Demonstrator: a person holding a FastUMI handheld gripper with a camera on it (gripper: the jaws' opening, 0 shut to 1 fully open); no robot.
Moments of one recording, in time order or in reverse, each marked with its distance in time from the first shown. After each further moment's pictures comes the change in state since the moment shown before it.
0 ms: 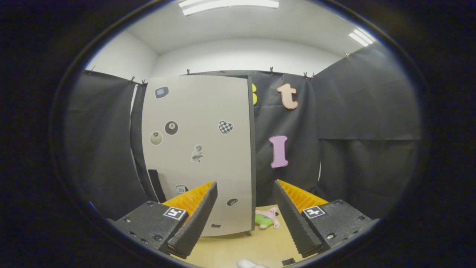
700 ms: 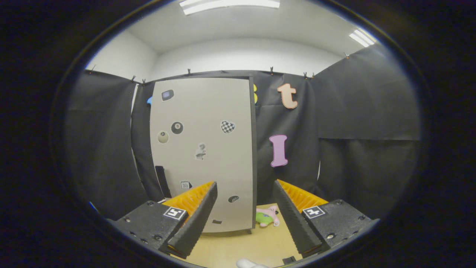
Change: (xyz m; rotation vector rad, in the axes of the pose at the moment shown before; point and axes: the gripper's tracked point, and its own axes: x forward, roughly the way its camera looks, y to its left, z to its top) arm -0.007 0.006 -0.002 -0.009 0.013 -0.012
